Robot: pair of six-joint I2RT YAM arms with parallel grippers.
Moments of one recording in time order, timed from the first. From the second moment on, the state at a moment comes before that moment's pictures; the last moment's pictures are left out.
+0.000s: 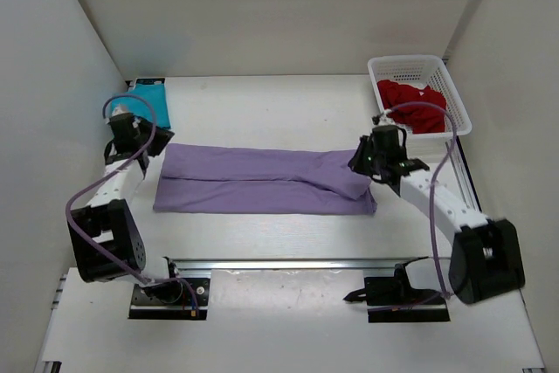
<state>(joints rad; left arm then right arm) 0.26 1.43 0.87 -0.02 0.21 -0.77 0.27 1.23 0.75 -0.23 -0.04 0.48</state>
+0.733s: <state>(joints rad) -0.35 1.50 0.65 0.26 0.21 -0.82 0.41 1.75 1.05 -0.22 0.05 0.35</state>
